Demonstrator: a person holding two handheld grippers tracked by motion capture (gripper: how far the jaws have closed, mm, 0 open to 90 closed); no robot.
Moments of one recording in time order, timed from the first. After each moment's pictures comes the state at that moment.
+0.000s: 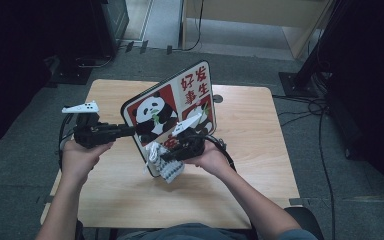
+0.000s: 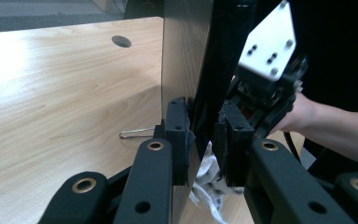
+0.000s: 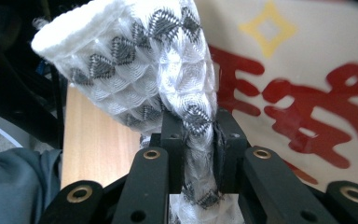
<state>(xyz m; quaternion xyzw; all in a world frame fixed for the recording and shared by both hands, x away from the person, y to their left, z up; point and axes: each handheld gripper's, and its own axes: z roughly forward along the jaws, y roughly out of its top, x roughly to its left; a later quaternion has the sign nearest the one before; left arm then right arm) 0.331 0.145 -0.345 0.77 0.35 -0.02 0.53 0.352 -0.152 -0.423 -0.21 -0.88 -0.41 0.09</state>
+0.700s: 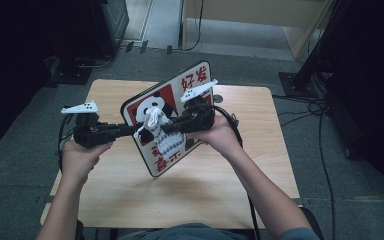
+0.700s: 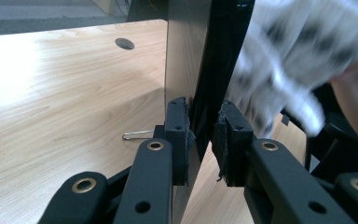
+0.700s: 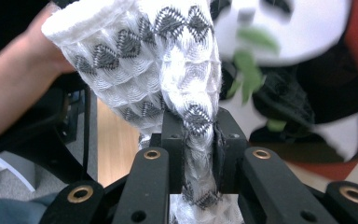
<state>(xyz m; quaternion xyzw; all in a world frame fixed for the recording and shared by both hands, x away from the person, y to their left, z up) 0.330 0.146 -0.346 0.77 0.35 -0.01 0.54 0.366 -0.168 -0.318 -0.22 -0.85 -0.47 0.06</state>
